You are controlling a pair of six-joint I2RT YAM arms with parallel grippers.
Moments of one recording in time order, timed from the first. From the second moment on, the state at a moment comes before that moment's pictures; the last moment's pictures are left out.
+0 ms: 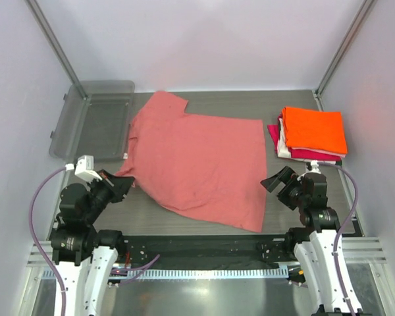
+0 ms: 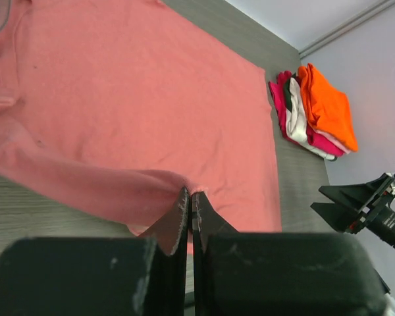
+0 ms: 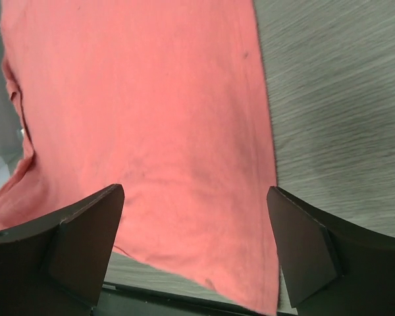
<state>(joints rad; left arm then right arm) -0.06 0.30 0.73 -0.70 0.30 -0.63 -0.04 0.46 0.40 -0.61 -0.28 0.70</state>
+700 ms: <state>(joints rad) -0.06 0.30 0.73 -0.71 0.26 -0.64 0.45 0.97 0.65 -0.75 0.05 0.76</state>
